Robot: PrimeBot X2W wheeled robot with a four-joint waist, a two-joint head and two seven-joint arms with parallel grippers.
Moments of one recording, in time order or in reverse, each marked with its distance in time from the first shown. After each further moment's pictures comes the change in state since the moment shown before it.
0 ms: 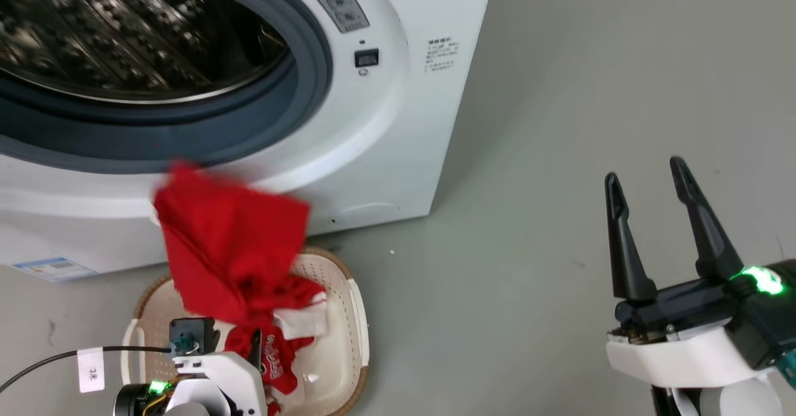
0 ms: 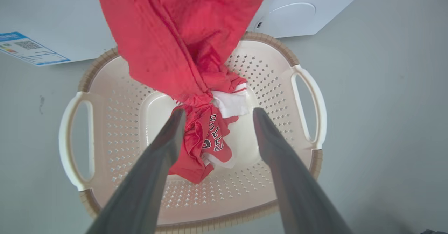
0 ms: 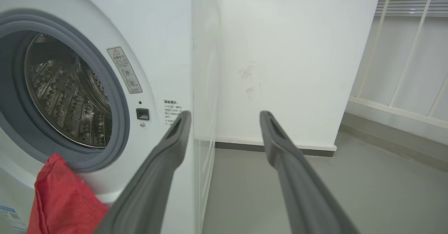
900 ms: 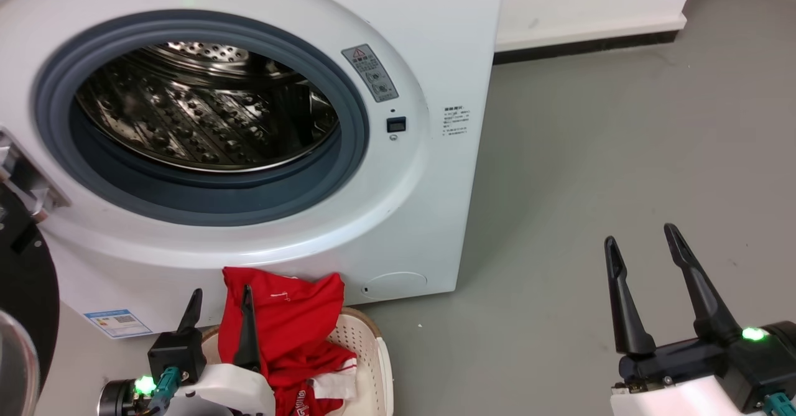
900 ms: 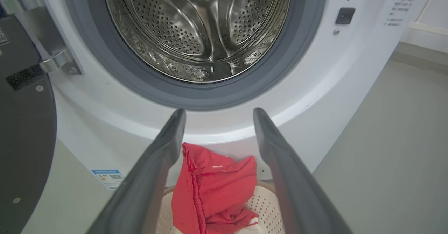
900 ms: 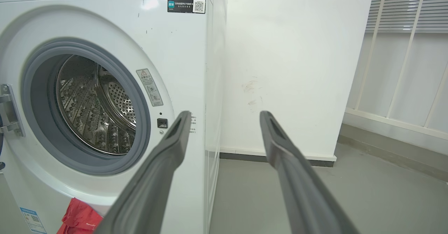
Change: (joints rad) left arm 0.367 -0.120 0.495 -0.728 0.515 0.099 0.000; right arm 0.149 0.000 -0.020 0.022 -0.021 0.000 0.000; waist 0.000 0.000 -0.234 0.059
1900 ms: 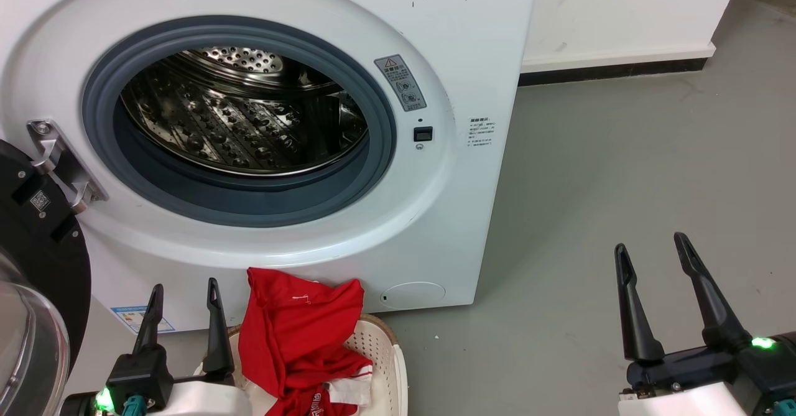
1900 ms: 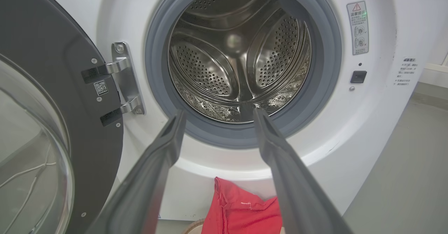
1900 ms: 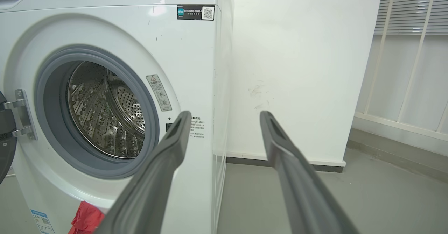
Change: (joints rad) left arm 0.123 -0.103 0.188 -0.262 0.162 -0.078 0.000; right arm 0.028 0.000 -0.024 -0.004 0.010 0.000 0.000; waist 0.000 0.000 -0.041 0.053
